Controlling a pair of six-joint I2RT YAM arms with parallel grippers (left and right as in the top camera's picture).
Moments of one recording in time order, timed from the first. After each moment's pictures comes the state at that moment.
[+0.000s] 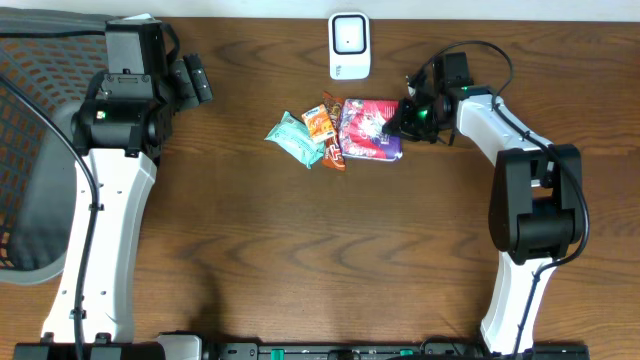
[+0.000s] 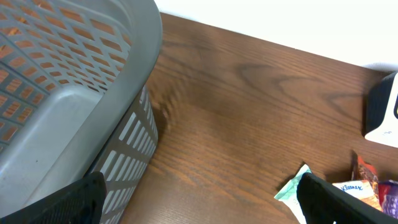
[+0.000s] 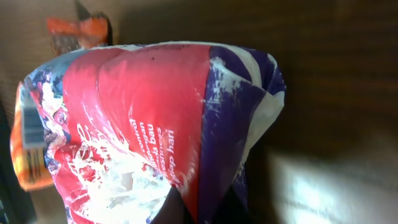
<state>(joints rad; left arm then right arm) -0.03 1.49 1.52 -0.80 -0.22 -0.26 0.13 2.18 1.53 -0.60 -0.54 0.35</state>
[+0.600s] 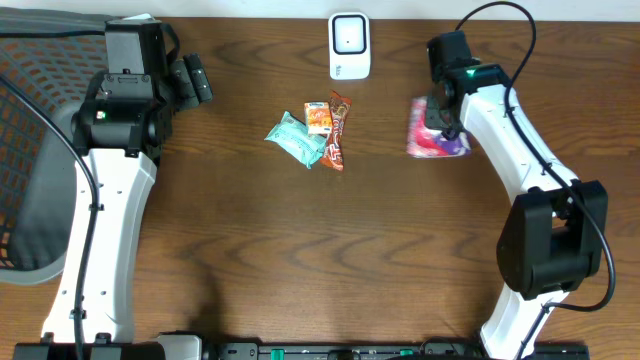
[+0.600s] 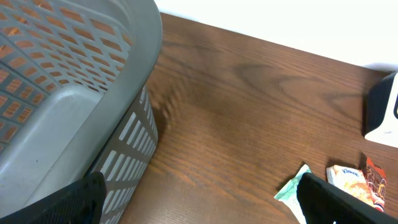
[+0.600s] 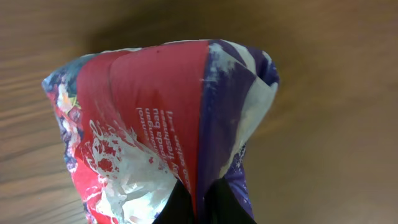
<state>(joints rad) -0.03 1.49 1.52 -0.80 -0.22 -0.26 0.21 1.98 1.63 -0.95 0.44 0.38</state>
